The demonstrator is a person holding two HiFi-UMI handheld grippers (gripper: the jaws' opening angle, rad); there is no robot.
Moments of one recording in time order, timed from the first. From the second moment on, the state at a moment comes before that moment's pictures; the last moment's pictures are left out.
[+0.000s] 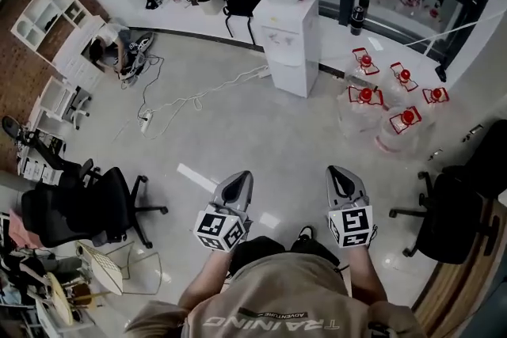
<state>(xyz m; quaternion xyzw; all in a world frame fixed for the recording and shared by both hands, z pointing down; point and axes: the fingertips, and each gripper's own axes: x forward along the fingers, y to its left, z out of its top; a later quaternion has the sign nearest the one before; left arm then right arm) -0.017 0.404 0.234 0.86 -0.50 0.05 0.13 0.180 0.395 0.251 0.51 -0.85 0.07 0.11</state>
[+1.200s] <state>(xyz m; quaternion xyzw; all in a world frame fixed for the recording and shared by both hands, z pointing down) -0.153 0.144 0.252 0.89 -0.43 0.06 0.11 0.042 0.179 0.284 0.57 -0.79 0.18 0.11</state>
